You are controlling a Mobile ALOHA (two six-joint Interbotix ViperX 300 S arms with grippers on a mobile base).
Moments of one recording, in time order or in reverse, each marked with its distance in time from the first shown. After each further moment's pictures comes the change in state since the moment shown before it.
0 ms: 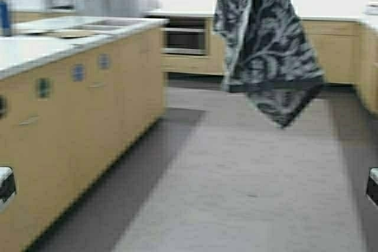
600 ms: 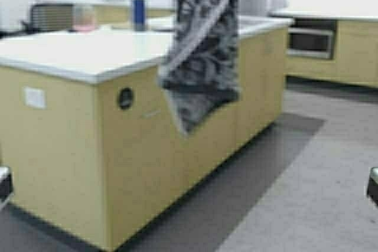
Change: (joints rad) left arm 0.002 0.074 0.000 0.000 -0.029 0.005; right arm 0.005 0.000 0.011 0.005 -0.025 0.000
